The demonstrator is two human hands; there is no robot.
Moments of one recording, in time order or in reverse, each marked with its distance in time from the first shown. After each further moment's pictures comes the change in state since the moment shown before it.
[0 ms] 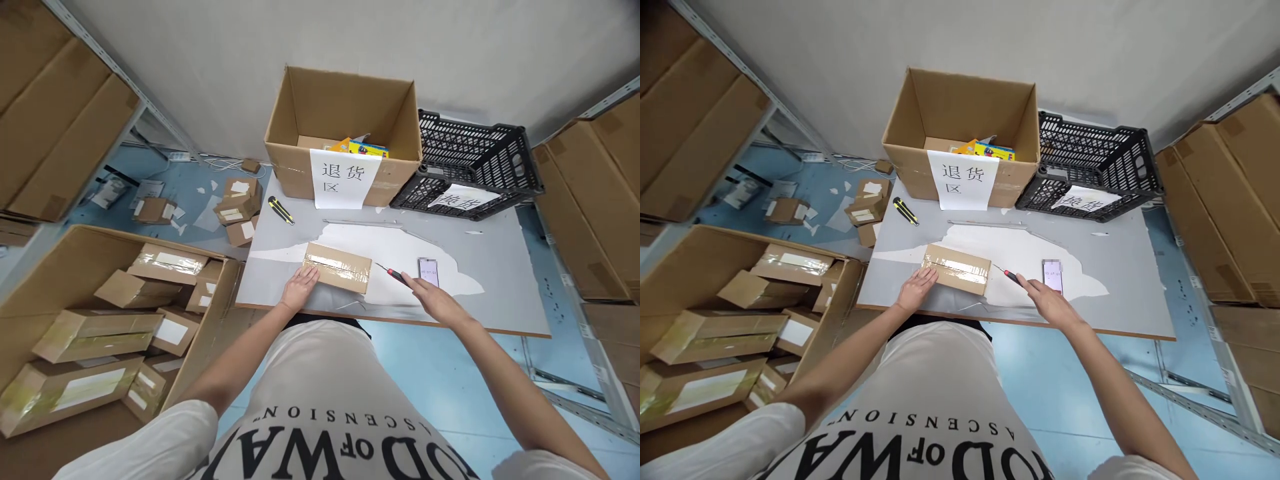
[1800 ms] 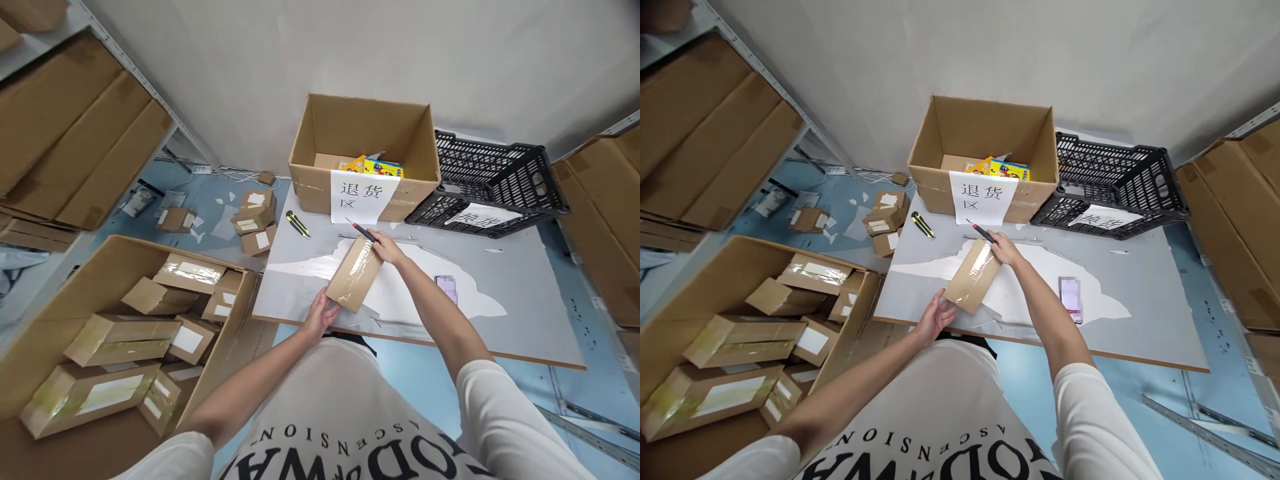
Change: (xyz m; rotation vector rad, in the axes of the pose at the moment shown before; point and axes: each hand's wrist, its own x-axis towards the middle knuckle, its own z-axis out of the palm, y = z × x) left_hand -0.007 0.058 -0.039 -1.636 -0.004 -0.892; right_hand 0.242 -0.034 -0.029 0.400 0.225 -0.021
